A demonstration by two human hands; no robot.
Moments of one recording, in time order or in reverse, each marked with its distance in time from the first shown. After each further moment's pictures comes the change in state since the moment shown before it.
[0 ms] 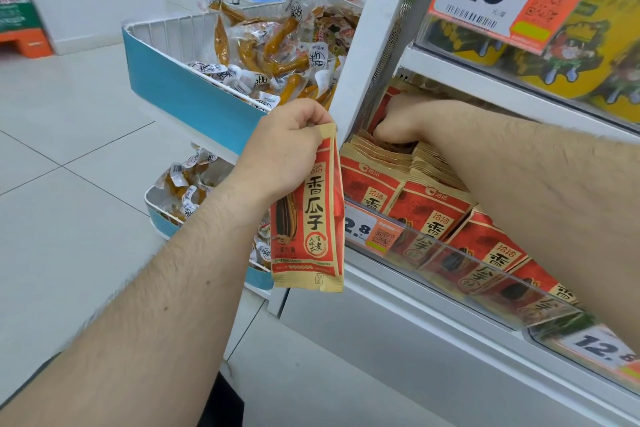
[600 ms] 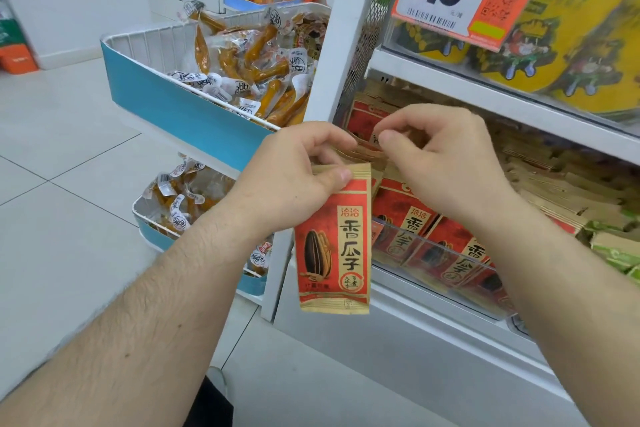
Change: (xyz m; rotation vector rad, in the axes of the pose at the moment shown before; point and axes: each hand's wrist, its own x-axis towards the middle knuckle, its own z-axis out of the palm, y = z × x) left_hand -0.032 0.017 0.014 0.058 -0.208 0.151; right_hand -0.121 0.017 0.024 0.590 0.628 -0.186
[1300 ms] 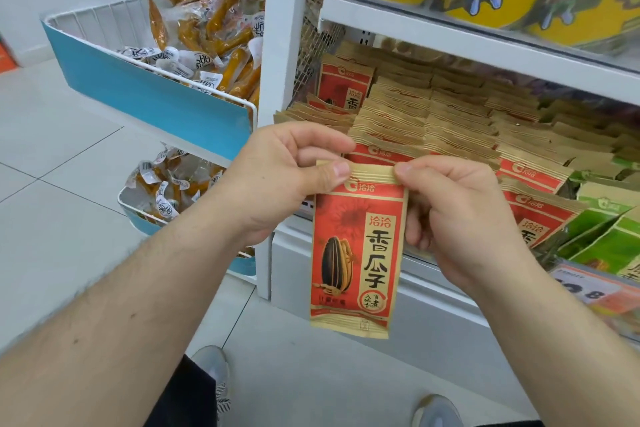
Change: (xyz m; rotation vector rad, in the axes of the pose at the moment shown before) left_hand -0.009 0.002 0.042 -0.547 -0.150 -0.174; right_hand -0.074 0.032 -0.005 0.795 -0.032 0.516
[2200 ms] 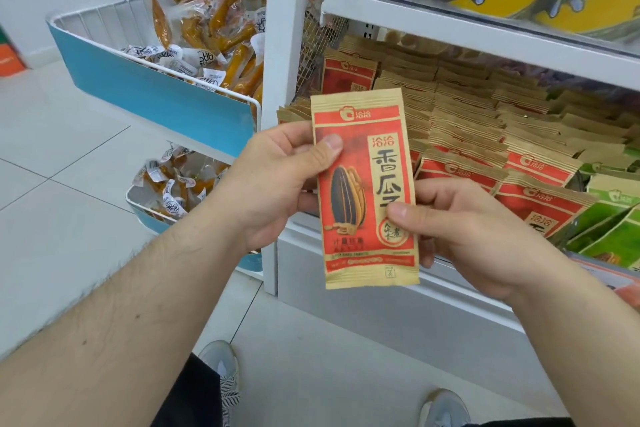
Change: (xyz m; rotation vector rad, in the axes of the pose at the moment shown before) left_hand -0.005 -0.004 -0.001 -0.110 -0.002 -0.111; right_hand 0.002 0.017 -0.028 -0.115 -0.426 0.149
